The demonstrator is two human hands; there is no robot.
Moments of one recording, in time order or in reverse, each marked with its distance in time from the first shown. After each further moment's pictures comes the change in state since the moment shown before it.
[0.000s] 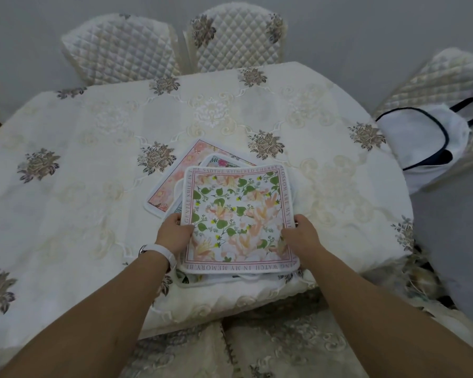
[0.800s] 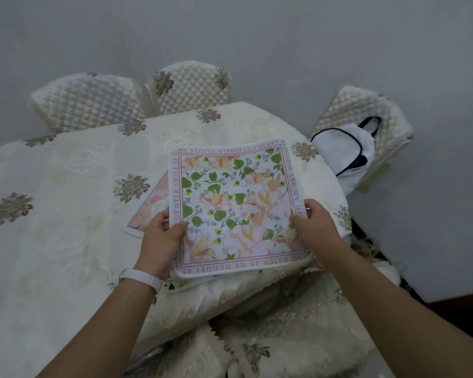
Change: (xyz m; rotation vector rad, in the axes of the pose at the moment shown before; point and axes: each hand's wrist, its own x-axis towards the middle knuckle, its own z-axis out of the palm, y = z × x) left_hand -0.117 0.040 -0.020 -0.425 -0.147 0.347; right_hand -0.141 -0.024 -0.093 0.129 0.254 -0.273
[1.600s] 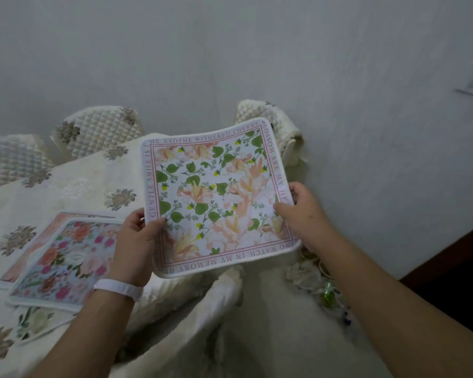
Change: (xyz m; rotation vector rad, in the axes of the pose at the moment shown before) left_hand -0.135 0.023 0.356 0.004 -0.066 0.197; right_hand 0.030 0.120 -0.363 0.232 0.055 -0.111
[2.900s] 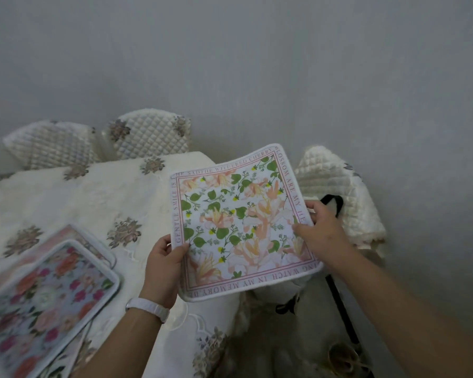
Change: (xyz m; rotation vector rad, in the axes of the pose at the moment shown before) left_hand 0.259 -0.025 0.169 -0.122 0.434 -0.175; right_hand 0.414 -0.022 0.003 -0.128 -0.389 -0.028
